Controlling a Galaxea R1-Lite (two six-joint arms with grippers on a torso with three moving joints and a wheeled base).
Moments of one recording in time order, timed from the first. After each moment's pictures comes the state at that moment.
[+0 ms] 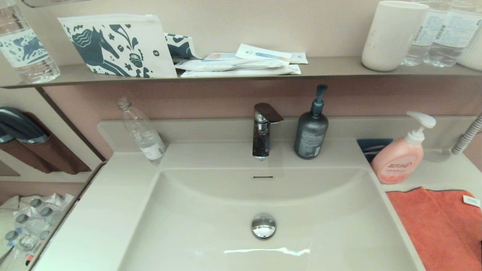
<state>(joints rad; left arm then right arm) 0.00 0.00 0.00 0.00 -0.01 0.00 -0.67 1.67 -0.65 0.03 0.24 -0.30</state>
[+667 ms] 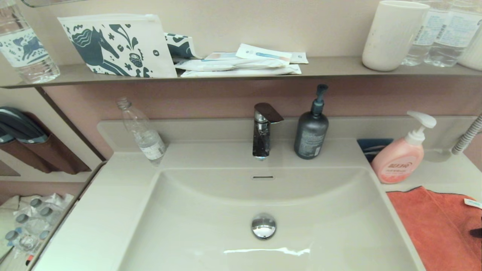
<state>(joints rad) 0.00 0.00 0.00 0.00 -0.01 0.00 -0.59 1.57 -0.67 0.08 0.28 -0.22</state>
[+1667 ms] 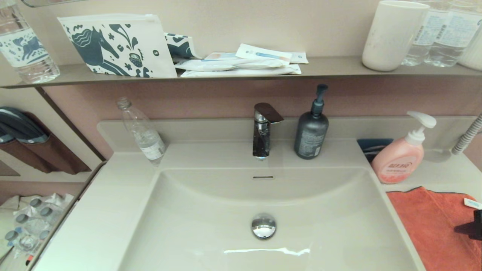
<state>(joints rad) 0.00 0.00 0.00 0.00 -0.01 0.00 -0.47 1.51 -0.69 0.18 0.27 -0.02</state>
